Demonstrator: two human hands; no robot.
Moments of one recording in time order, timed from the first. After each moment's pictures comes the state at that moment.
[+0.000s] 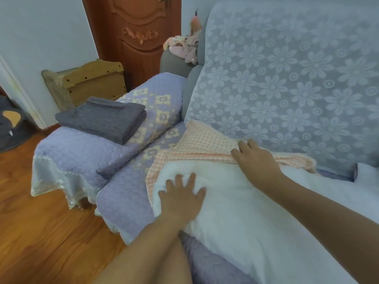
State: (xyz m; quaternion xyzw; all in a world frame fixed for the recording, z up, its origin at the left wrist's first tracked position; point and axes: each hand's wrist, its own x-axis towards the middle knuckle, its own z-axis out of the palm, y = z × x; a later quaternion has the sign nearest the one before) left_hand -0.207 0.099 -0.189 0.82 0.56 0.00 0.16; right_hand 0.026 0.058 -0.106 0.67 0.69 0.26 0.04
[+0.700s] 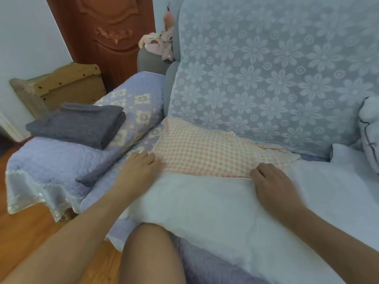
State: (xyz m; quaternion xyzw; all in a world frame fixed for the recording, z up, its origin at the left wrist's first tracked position) left_hand -0.265 0.196 -0.163 0.93 0.23 0.21 -0.18; right_hand 0.057 -0.046 -0.159 0.70 0.65 0.27 -0.14
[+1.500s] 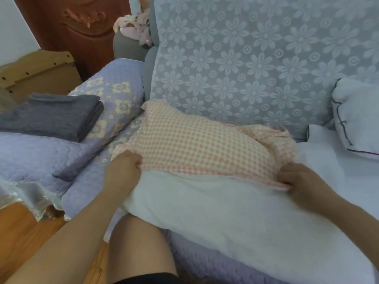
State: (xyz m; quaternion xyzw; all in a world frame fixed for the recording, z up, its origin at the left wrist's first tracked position) left_hand -0.253 0.172 -0.184 0.86 0.47 0.21 0.07; right_hand 0.124 -0.142 -0.138 0.70 0.70 0.07 -0.13
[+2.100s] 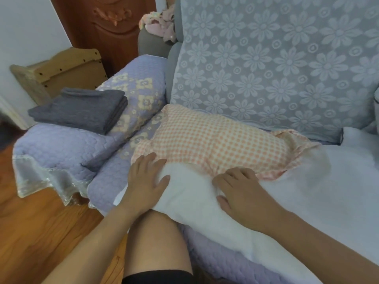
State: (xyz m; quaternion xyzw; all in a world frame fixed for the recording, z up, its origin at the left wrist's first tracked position) left_hand -0.287 0.126 -0.209 0.87 0.42 0.22 0.15; right_hand -0.037 -0.057 -0.158 0.66 0.75 0.07 -0.08
